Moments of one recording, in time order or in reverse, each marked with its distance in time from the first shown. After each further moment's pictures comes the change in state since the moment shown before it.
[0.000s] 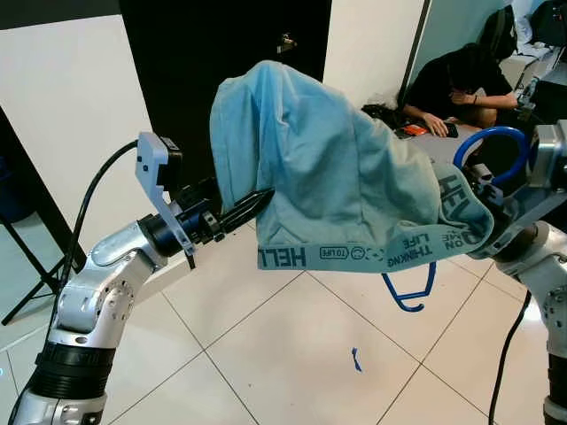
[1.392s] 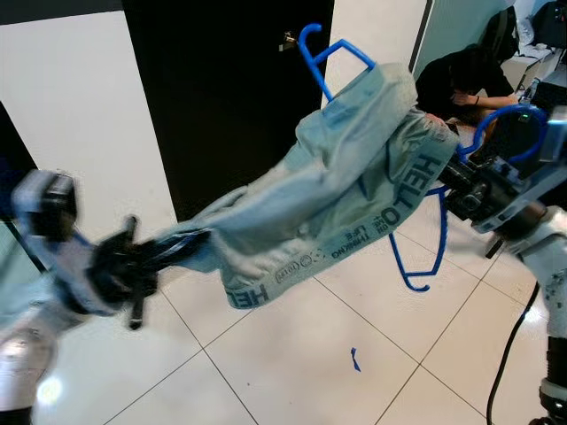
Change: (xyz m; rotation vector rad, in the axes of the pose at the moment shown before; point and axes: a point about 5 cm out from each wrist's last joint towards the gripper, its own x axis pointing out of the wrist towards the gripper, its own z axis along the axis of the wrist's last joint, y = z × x) left arm -0.060 -0.036 -0.007 -0.293 0.004 -0.320; right arm 0.004 -0.027 -0.006 -0.008 0.039 -0.206
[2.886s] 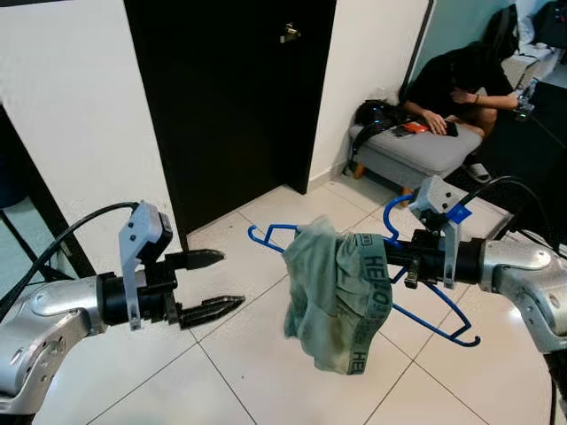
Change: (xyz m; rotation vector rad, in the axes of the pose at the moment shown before) left arm -0.003 0.014 0.001 0.188 0.327 0.181; right arm -0.007 0.004 -0.056 -0.190 0.585 0.205
